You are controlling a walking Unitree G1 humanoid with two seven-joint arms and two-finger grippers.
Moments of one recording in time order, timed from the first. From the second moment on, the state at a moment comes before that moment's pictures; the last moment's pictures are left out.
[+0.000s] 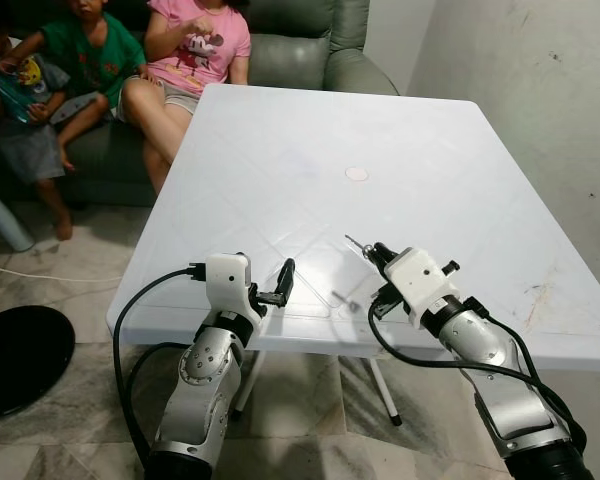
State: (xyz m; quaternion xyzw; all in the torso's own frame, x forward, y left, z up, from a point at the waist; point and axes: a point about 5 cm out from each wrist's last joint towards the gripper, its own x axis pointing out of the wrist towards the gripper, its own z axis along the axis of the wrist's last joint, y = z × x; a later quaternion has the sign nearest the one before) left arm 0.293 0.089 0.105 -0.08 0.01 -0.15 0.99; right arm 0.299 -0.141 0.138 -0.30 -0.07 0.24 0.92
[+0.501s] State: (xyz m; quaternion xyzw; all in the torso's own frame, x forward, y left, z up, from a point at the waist) left arm 0.295 0.088 0.107 -0.08 0.00 -0.15 0.98; right arm 0.300 -0.135 0.130 -0.30 -0.09 0.24 0.92
